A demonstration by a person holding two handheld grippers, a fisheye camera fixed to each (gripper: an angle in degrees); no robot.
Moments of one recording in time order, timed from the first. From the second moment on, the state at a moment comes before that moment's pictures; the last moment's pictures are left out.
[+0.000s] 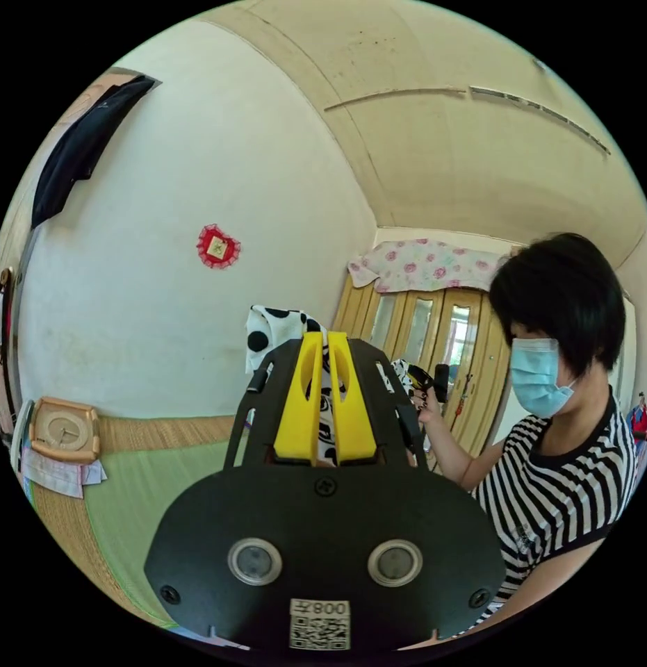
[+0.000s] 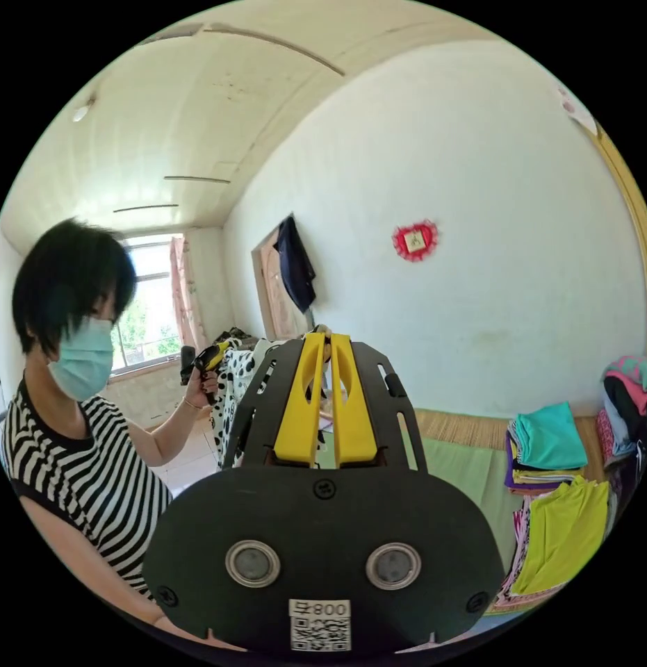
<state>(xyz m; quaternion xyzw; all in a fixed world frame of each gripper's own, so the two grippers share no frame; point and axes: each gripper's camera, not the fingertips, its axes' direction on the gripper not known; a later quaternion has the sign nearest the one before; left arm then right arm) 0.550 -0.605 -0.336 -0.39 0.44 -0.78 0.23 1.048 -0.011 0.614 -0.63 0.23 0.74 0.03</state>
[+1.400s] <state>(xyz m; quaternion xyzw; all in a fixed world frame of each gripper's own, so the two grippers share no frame) 0.944 -0.705 -0.671 -0.75 0.52 -0.36 -0.19 0.498 -0.187 0.535 -0.48 0.07 0.63 -0.61</state>
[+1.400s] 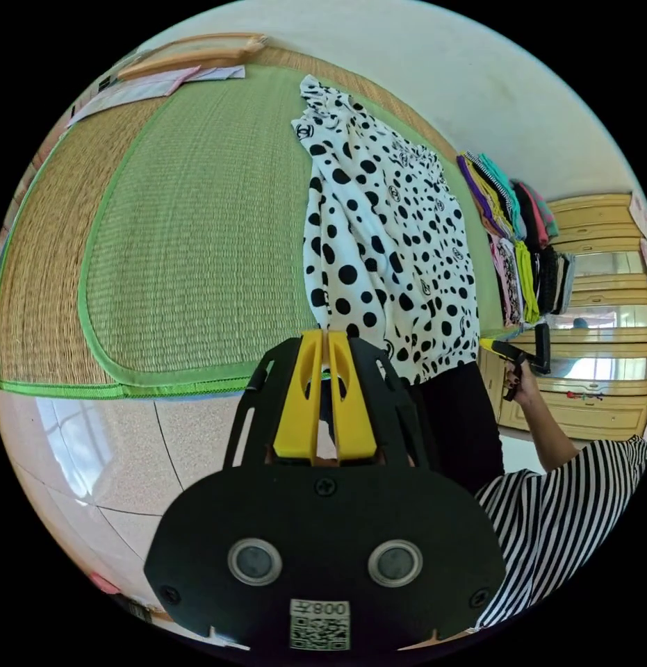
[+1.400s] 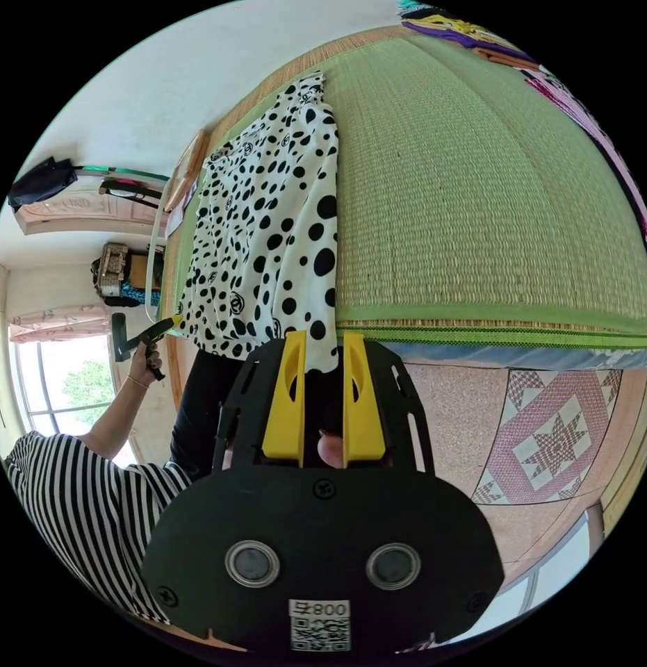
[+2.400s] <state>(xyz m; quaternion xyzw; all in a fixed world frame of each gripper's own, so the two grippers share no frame) 0.850 -0.741 -0.772 -0.74 0.27 -0.54 -0.29 0.525 -0.137 0.564 -0.51 0.04 0.65 -0.57</state>
